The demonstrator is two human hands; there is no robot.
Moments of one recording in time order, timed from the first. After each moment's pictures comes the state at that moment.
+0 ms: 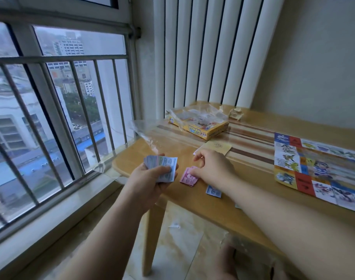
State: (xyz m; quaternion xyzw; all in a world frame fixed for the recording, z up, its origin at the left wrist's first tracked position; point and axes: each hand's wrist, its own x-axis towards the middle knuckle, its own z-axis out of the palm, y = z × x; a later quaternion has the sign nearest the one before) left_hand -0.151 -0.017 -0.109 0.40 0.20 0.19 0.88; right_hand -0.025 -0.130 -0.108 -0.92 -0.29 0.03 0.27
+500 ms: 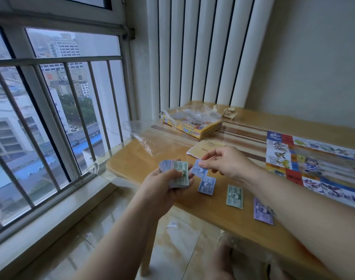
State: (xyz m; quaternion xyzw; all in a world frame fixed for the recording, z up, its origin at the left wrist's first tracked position) left_hand -0.143 -0.058 -0.106 0.36 0.17 0.12 0.91; right_hand -0.025 -0.177 -0.075 -0.82 -0.24 0.19 0.49
